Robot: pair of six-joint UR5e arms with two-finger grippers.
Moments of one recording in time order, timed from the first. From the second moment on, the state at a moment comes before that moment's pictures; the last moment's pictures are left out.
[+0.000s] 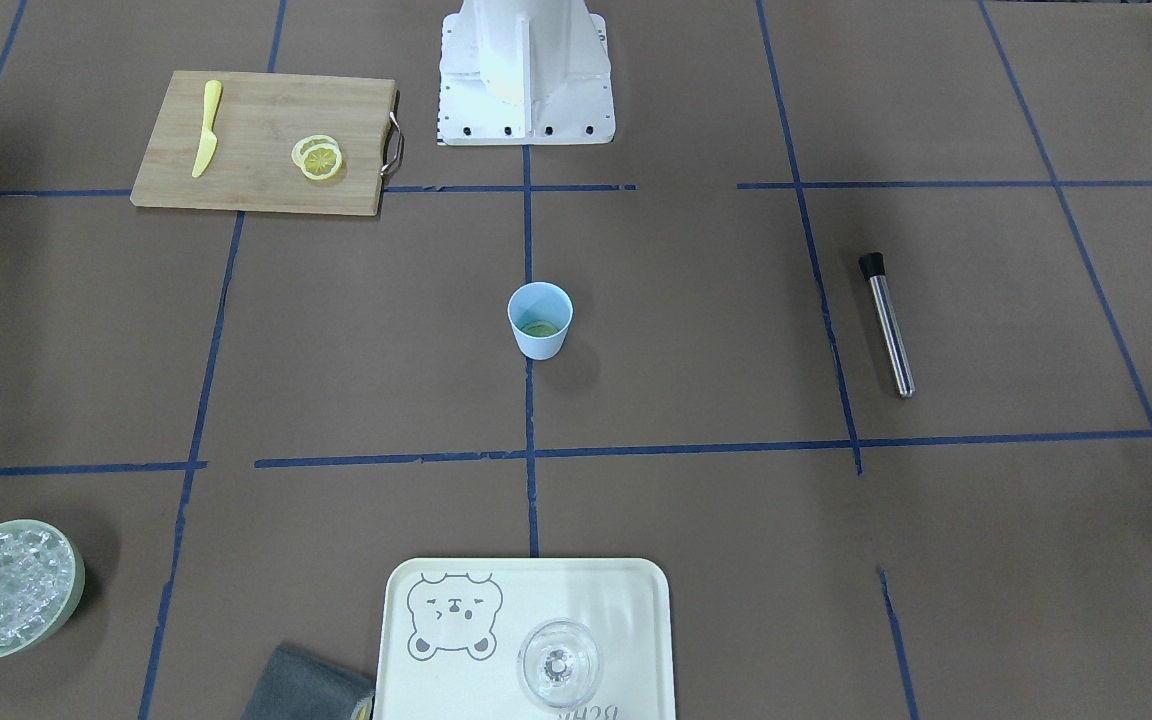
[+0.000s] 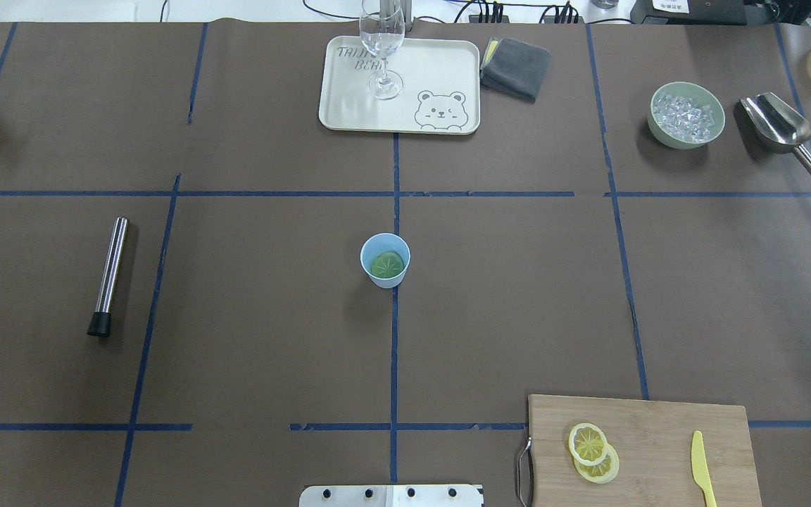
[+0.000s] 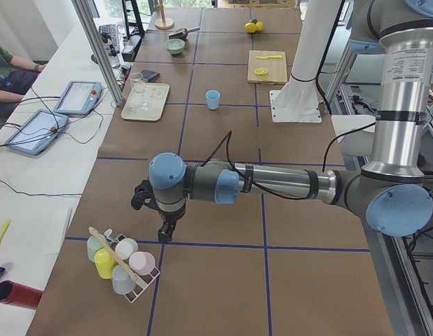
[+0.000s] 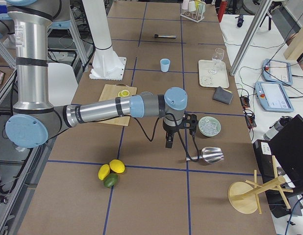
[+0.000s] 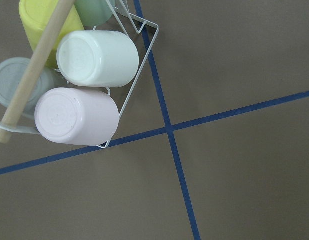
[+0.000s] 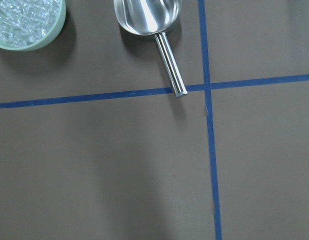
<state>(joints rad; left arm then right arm) -1.61 -1.60 -1.63 -1.60 -2.36 0.20 1.52 -1.63 1.82 -1.70 2.39 0.18</state>
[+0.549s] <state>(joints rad) -1.61 -1.60 -1.62 -1.60 -2.35 0.20 1.56 -1.64 1.76 -1.67 2.38 0.06</state>
